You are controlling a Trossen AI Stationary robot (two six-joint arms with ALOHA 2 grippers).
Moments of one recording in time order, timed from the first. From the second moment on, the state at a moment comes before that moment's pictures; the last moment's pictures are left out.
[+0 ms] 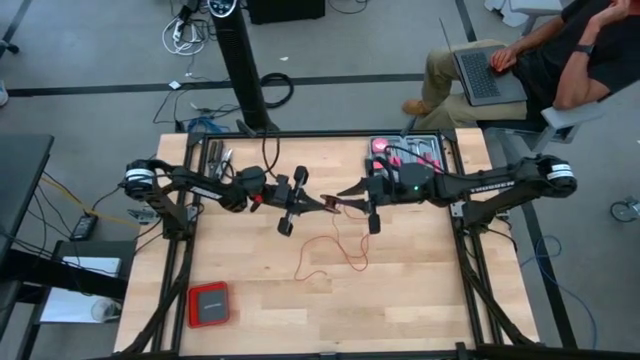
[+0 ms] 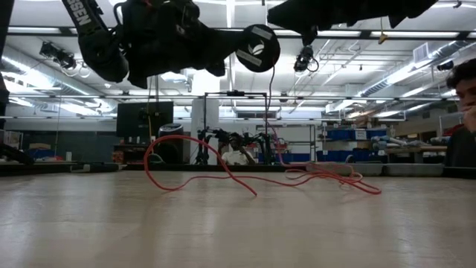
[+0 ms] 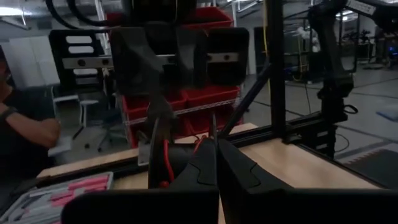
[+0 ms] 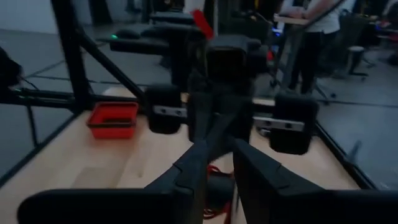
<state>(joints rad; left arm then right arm) 0.18 1.63 0.61 1.19 0.47 0.07 -0.01 1.22 0.74 0.36 -0.01 -0.09</state>
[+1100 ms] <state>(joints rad) 0.18 1.63 0.76 0.99 0.44 0.09 -0.06 1.22 0.76 0.27 0.00 -0.12</state>
